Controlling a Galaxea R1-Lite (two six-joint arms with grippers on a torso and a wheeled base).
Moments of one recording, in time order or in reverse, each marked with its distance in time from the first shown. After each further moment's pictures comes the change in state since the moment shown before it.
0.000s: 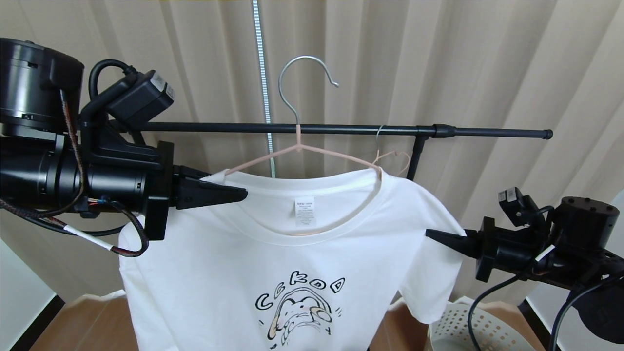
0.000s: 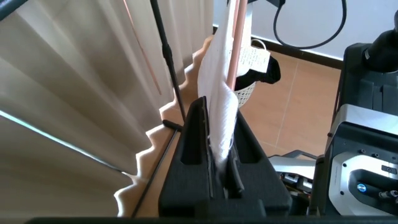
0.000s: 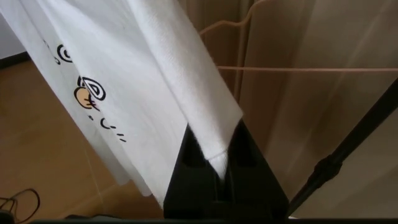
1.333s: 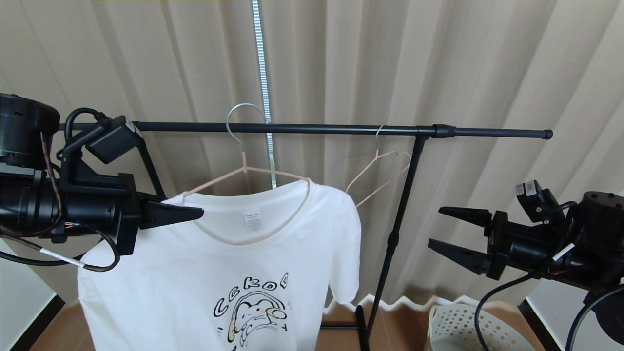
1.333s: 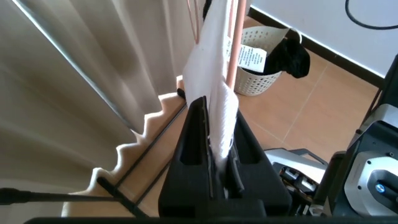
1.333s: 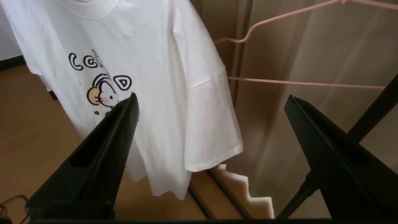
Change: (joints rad) left arm 0.223 -0.007 0.146 -0.001 0.021 0.009; right arm 0.004 -0.084 0.021 0.003 -0.001 0.014
